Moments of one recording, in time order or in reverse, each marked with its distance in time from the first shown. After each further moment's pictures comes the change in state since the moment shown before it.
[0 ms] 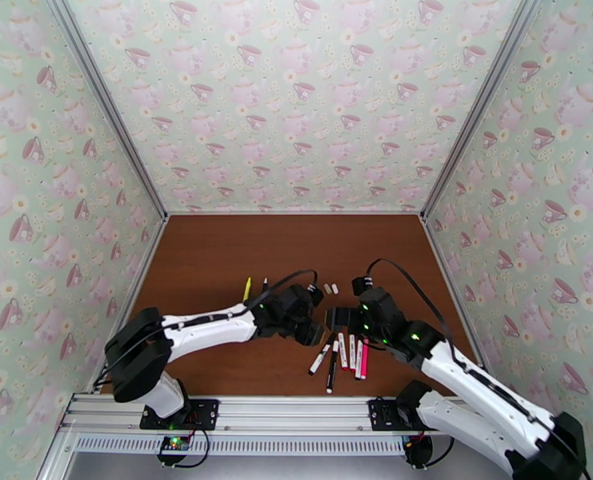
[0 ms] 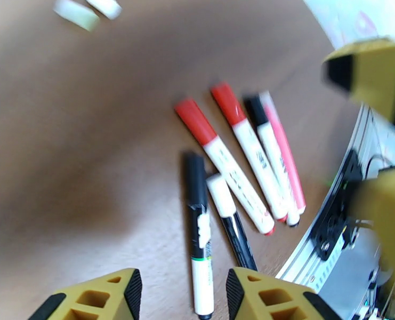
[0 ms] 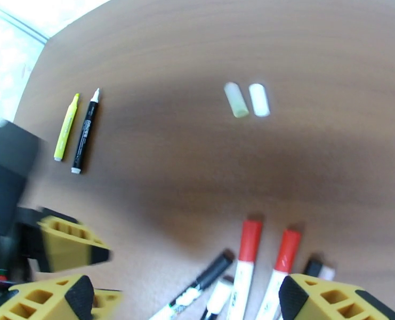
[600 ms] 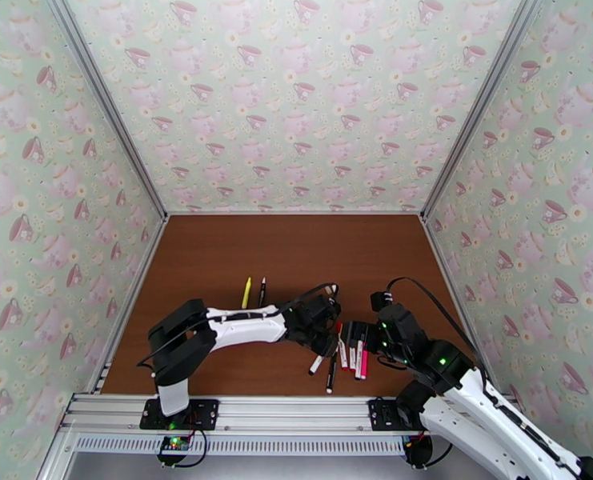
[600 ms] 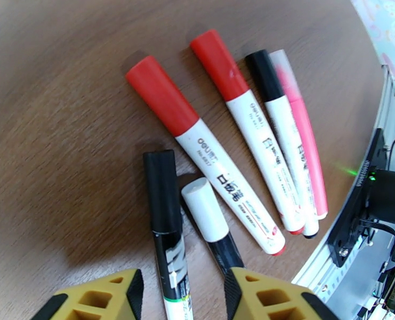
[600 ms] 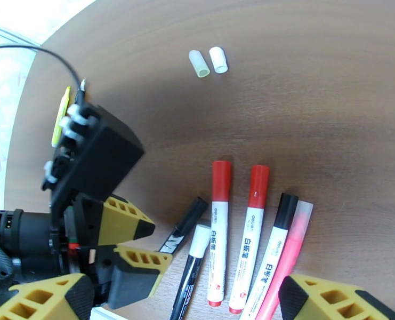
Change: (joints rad) left arm -0.081 0.221 0.190 -0.100 -0.017 -0.014; right arm 0.000 -0.191 -0.033 -0.196 -0.004 0.089
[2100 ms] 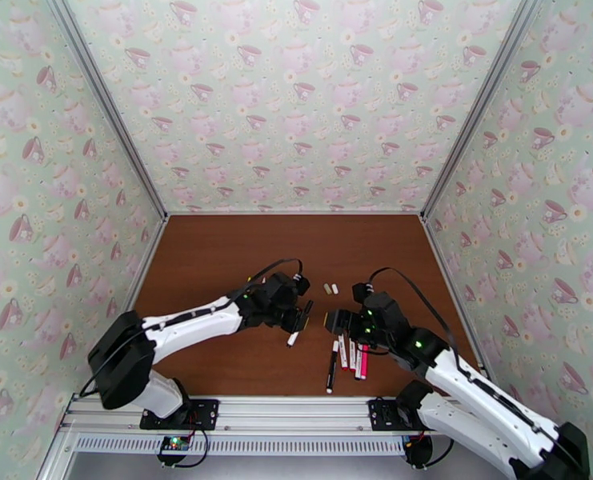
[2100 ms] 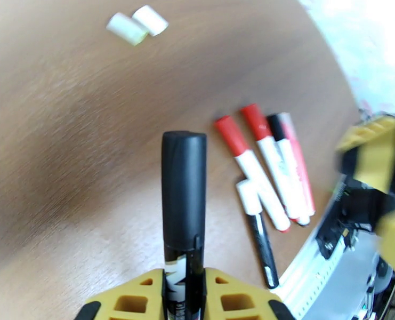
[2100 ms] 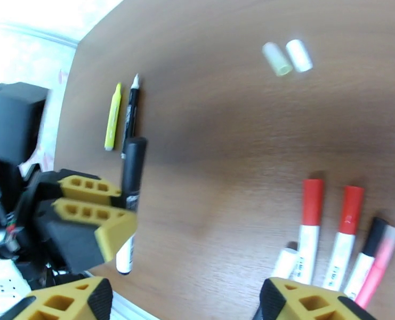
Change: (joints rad) left arm 0.219 -0.396 -0.267 0.087 0.086 0.111; right arm 0.000 0.248 -0.002 0.352 -0.224 0.125
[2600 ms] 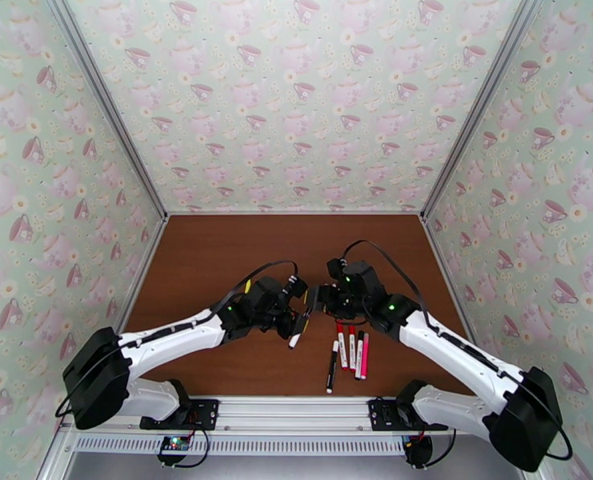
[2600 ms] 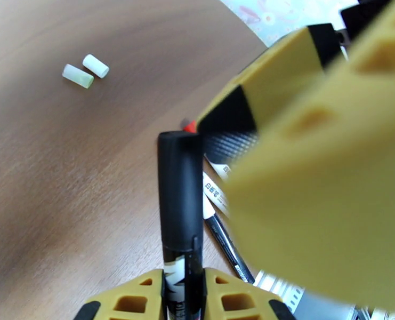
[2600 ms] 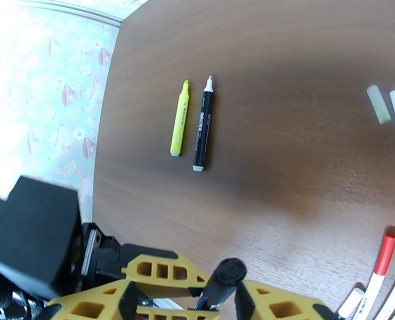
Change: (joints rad) left arm 0.004 -0.123 -0.121 0.175 0.058 0.027; right arm -0.002 0.298 0.253 0.087 -0.141 -0.006
